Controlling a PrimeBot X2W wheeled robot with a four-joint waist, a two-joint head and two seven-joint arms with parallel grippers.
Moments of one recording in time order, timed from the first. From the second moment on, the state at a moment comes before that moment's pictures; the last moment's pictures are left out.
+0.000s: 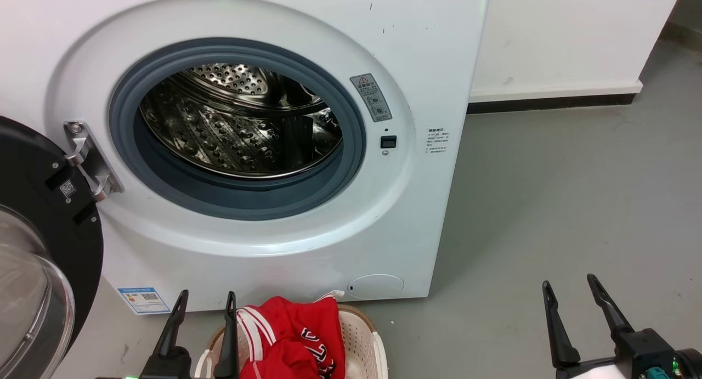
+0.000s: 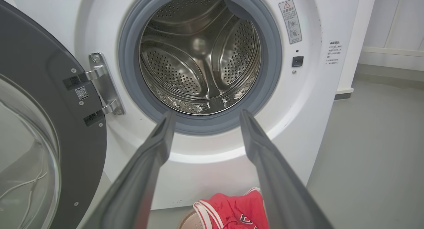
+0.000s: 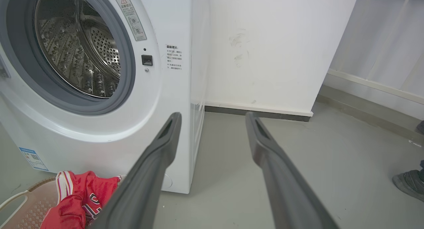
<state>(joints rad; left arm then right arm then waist) 0.17 0.15 -0.11 0.00 -0.07 0.08 -0.26 0.12 -0.05 -0.03 0.08 -0.05 0.13 -0.26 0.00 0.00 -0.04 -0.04</state>
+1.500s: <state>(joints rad) 0.18 0.08 -0.02 0.09 -0.18 0.02 -0.22 0.13 -0.05 -0.02 0.13 0.09 0.13 -0.24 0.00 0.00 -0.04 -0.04</state>
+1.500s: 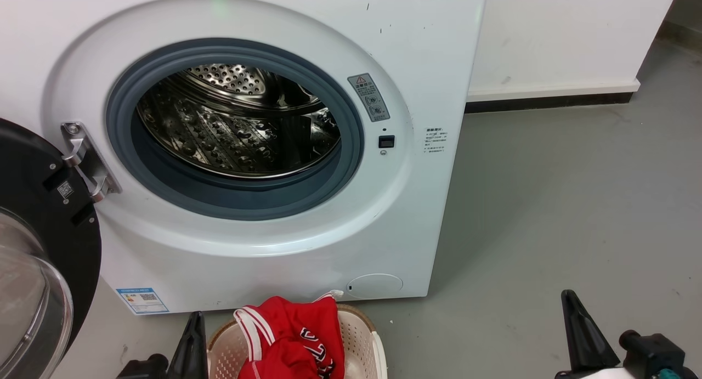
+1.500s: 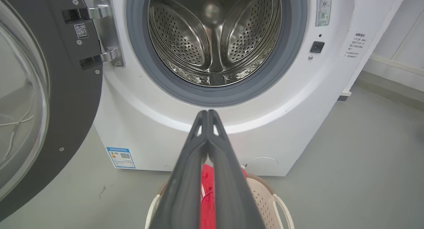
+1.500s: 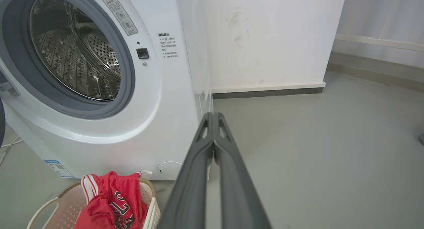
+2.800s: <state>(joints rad) 0.05 0.06 0.04 0.16 -0.83 -0.05 -0.07 0.04 -0.07 -0.04 0.18 0.81 0.13 -0.10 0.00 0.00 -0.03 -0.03</state>
